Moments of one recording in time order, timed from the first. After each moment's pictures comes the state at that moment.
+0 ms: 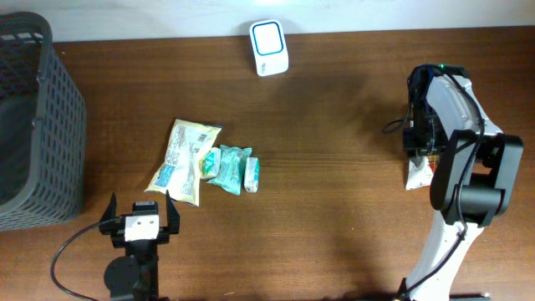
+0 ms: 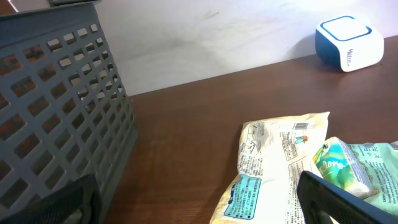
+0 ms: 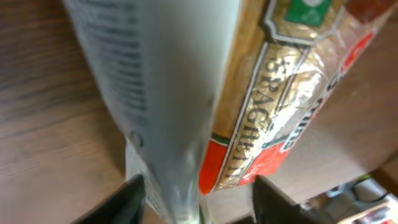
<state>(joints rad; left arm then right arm) 0.11 0.01 0.04 -0.13 -0.03 0.27 -0.16 2.20 1.72 -1.41 0.34 0.08</state>
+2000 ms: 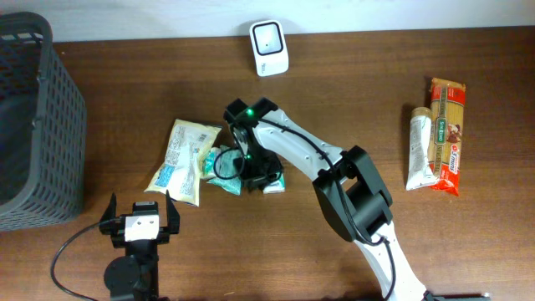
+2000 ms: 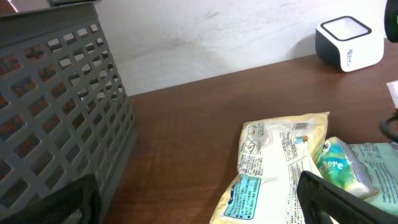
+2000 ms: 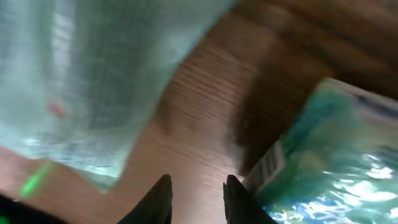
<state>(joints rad) 0.11 0.01 0.04 -0.13 -0.03 0.27 0.68 2.38 1.95 -1.29 -0.30 0.29</state>
